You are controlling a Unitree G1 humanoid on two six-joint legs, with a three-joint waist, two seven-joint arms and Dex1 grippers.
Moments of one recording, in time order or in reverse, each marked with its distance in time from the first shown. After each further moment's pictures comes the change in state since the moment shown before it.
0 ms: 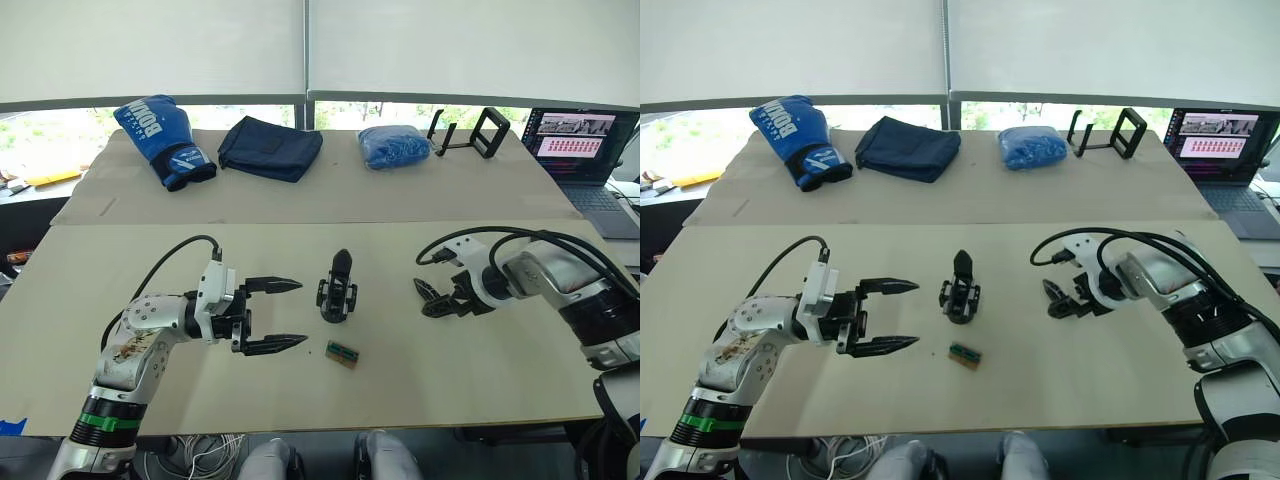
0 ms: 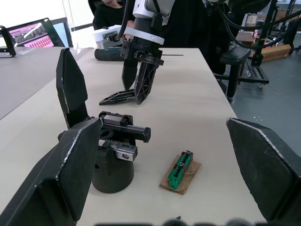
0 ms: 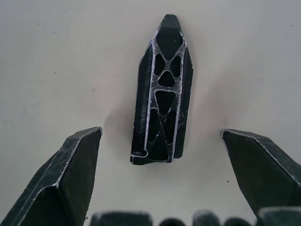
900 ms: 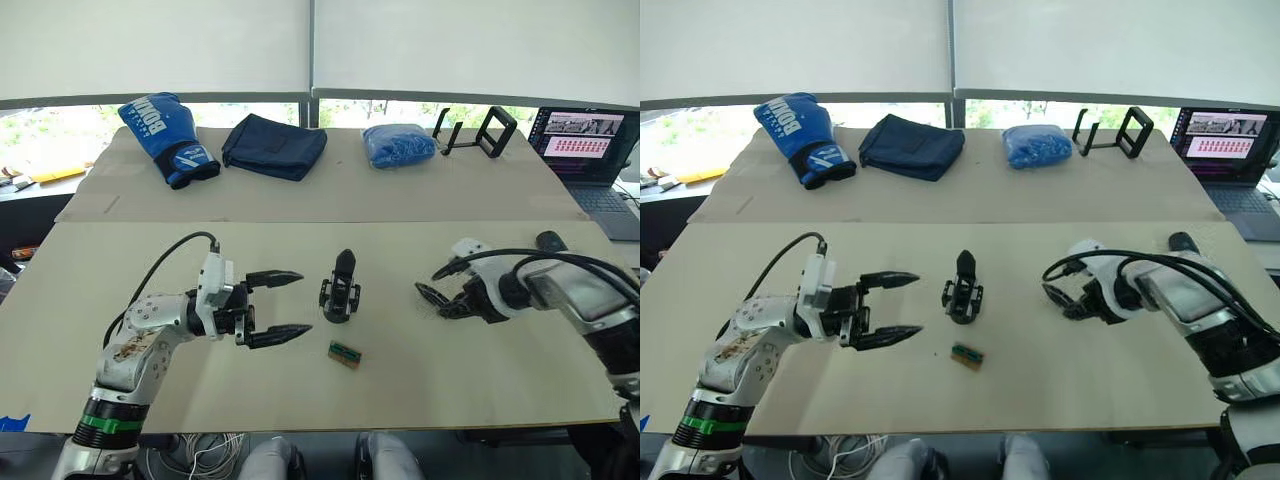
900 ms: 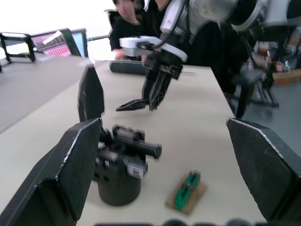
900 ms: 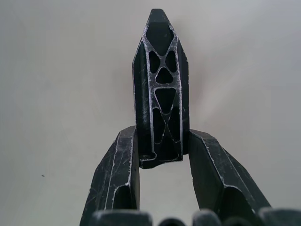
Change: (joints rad) left arm 0.008 -0.056 0.043 -0.097 -0.121 0.139 0.157; right arm 0.214 -0.140 -0.233 -0.267 -0.049 -0.125 0.143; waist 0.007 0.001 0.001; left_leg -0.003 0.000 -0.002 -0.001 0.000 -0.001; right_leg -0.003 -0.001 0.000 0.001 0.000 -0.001
